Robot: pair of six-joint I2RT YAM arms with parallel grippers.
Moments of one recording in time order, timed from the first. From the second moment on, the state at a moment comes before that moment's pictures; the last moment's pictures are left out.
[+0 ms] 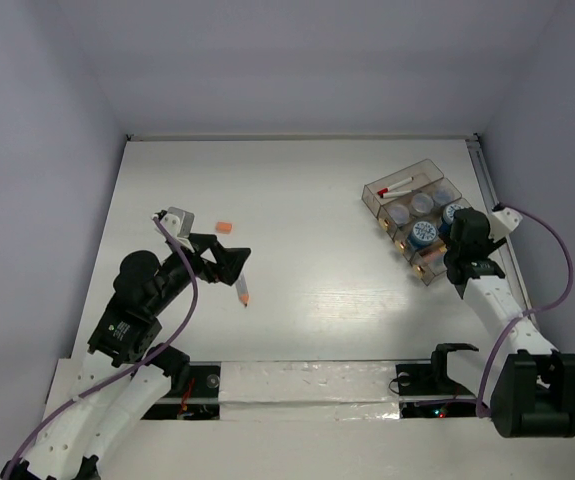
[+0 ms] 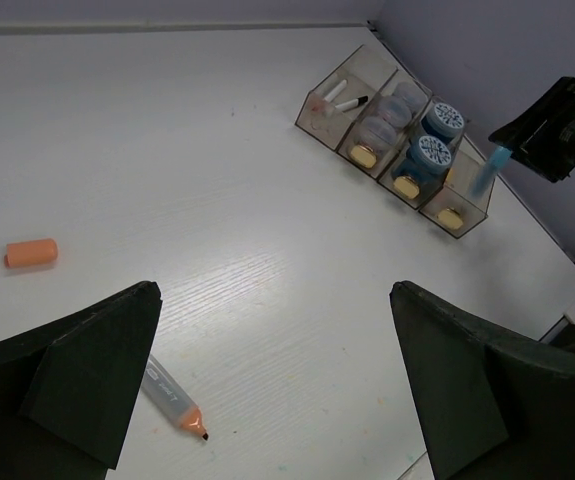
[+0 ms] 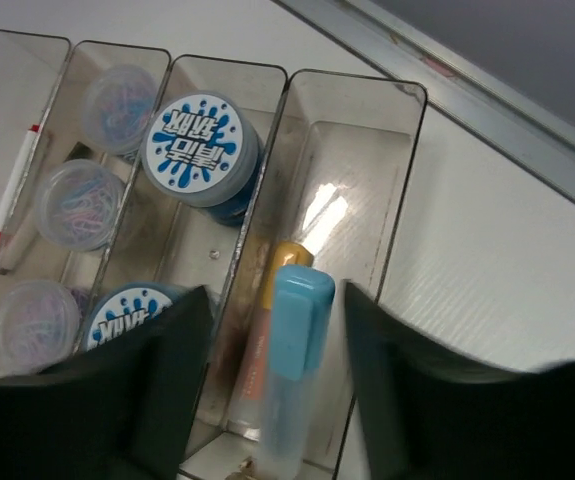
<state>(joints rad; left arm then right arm) -0.46 0.48 0.68 -0.30 0.17 -0.34 -0.02 1.03 0.58 -0.10 0.61 0.61</state>
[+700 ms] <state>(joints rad) -0.43 0.49 0.68 -0.32 0.07 -0.35 0.35 1.13 0.82 -0.08 -0.11 0.42</state>
